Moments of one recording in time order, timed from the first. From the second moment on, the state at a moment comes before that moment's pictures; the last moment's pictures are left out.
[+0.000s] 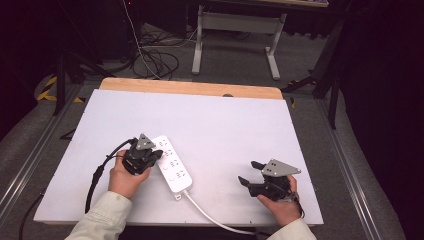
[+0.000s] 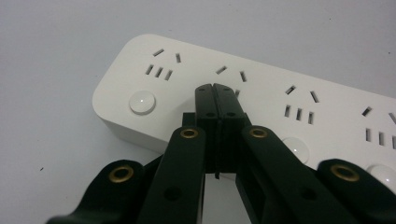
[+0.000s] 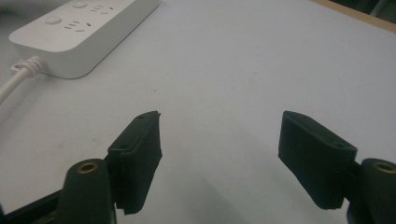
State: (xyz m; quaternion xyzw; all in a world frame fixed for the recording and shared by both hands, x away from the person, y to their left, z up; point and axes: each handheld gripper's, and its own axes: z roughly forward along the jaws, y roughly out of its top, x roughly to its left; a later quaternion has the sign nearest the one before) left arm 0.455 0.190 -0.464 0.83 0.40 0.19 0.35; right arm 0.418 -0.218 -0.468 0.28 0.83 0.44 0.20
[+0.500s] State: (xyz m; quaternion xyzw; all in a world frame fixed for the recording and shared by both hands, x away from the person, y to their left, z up) left arm 0.459 0.194 -0.464 0.82 0.41 0.16 0.36; right arm 0.418 -0.218 -0.469 0.28 0.83 0.44 0.20
